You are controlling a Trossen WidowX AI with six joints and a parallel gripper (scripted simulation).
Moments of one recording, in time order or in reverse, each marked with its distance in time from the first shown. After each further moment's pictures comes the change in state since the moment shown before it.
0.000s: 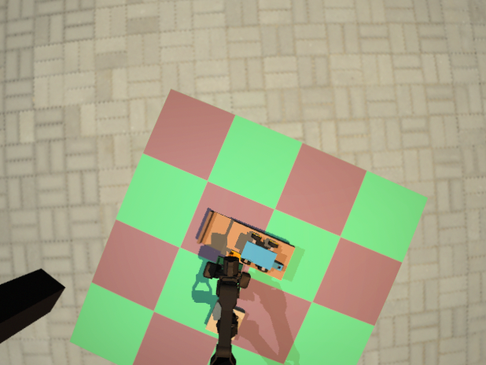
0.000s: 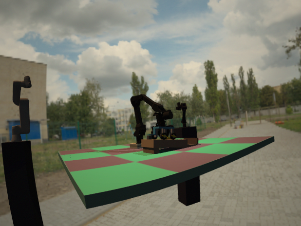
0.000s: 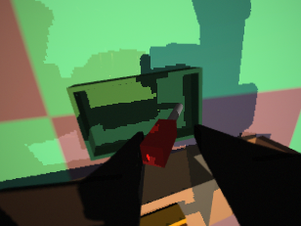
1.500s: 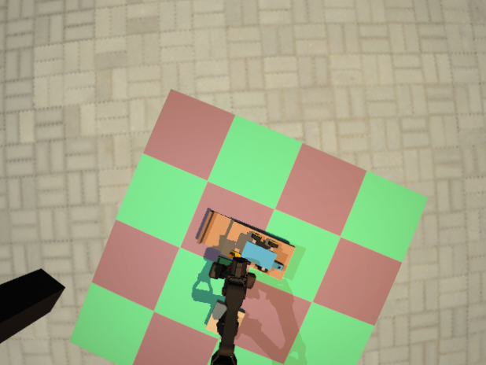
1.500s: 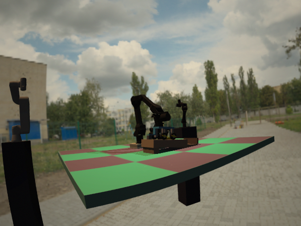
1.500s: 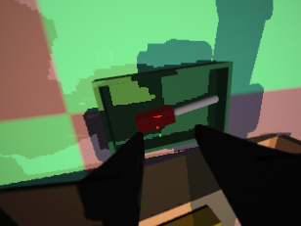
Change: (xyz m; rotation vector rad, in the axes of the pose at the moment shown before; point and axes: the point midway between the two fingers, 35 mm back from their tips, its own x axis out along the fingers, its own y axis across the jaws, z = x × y) arm 0.007 0.024 -0.003 -0.001 0.003 0.002
